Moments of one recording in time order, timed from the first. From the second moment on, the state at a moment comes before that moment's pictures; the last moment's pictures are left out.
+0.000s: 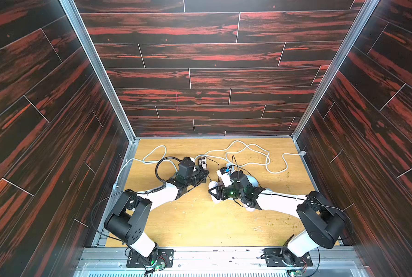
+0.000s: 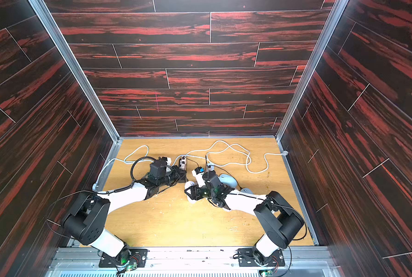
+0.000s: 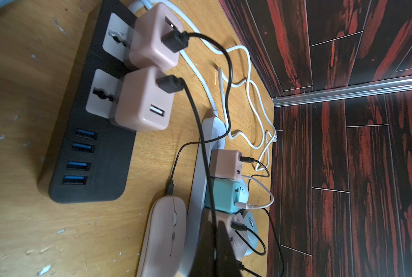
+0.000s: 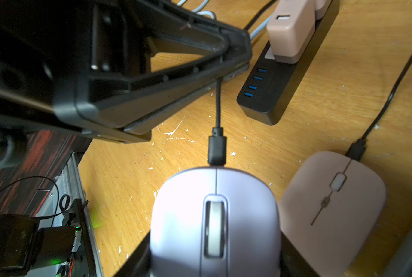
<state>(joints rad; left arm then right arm) -0.48 1.60 0.83 0.28 0.28 -1.12 0.78 1.59 0.76 0.22 -0.32 0.47</state>
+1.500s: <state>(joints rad) -0.48 1.60 0.83 0.23 0.36 -1.13 0.95 1.54 0.77 0.11 -0.04 0.66</state>
